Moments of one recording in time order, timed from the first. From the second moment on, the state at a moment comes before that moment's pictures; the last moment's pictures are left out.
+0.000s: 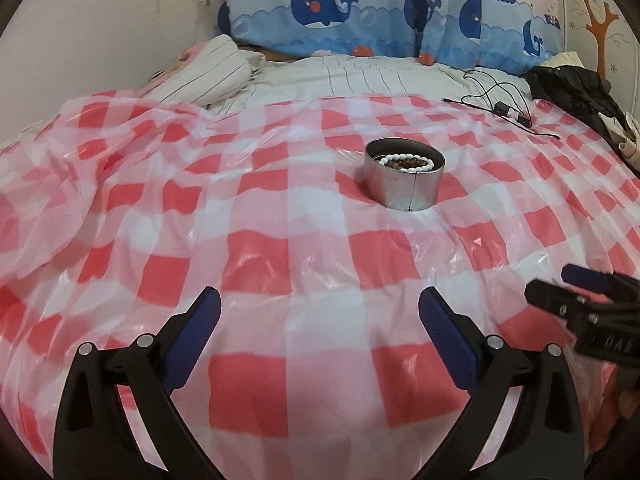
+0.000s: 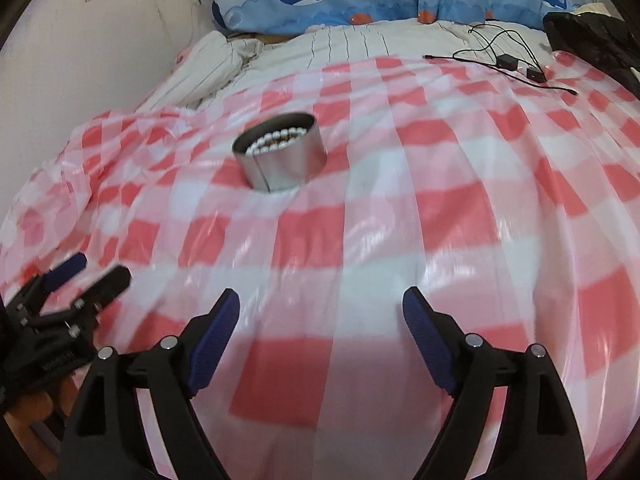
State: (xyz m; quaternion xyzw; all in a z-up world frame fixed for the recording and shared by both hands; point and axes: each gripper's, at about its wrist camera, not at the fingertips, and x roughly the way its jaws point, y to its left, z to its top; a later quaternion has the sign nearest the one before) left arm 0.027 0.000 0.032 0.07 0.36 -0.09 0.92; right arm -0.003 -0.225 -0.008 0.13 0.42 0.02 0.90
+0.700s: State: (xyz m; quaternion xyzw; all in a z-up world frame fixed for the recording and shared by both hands) left arm 0.010 0.033 0.017 0.07 0.37 -0.07 0.92; right arm -0.026 -0.203 -0.024 0.08 0.42 -0.01 0.91
